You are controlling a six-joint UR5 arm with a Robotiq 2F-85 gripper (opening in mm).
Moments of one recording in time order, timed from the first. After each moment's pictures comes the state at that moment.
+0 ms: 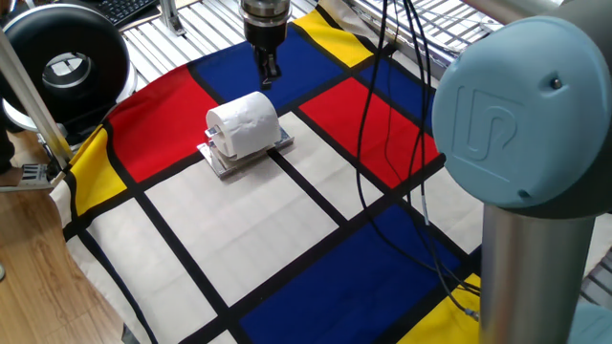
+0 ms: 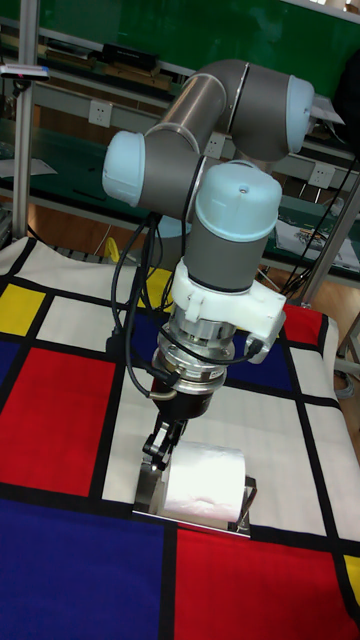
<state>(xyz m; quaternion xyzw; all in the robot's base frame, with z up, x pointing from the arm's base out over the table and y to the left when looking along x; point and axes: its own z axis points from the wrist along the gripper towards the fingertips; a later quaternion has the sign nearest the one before) 0.684 0.010 0.102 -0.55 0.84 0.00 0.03</state>
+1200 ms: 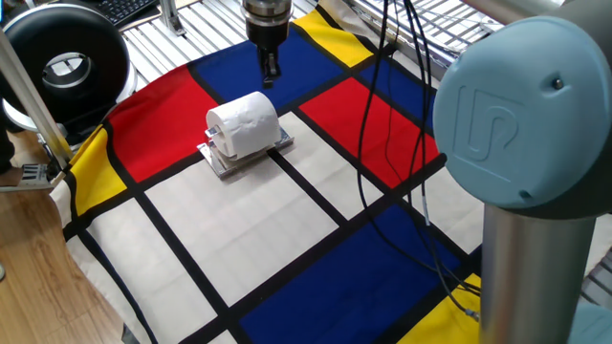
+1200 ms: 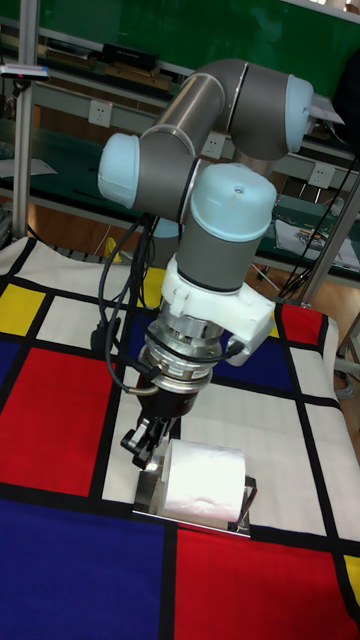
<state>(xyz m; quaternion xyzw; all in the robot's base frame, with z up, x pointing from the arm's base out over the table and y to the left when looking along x) 0.686 -0.025 0.098 -0.50 0.86 -0.03 0.02</state>
